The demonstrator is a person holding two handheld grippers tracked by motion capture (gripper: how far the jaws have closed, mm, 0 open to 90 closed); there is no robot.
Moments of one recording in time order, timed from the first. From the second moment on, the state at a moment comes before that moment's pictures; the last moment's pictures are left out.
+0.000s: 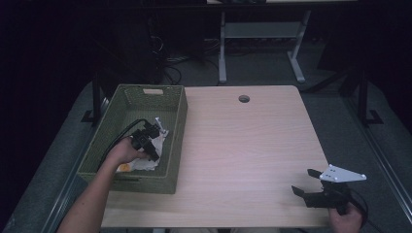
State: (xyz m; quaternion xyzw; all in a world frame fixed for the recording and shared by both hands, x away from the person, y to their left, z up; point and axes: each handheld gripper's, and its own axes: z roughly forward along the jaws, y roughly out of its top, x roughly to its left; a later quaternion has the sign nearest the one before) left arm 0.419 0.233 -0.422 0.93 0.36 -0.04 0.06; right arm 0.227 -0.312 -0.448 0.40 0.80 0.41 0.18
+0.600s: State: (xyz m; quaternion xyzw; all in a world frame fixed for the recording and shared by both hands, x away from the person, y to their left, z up) left arm 0.424 0.266 -0.397 0.90 0.41 -0.05 0.13; right arm 0.230 -0.311 -0.450 0.39 0.81 0.41 0.18
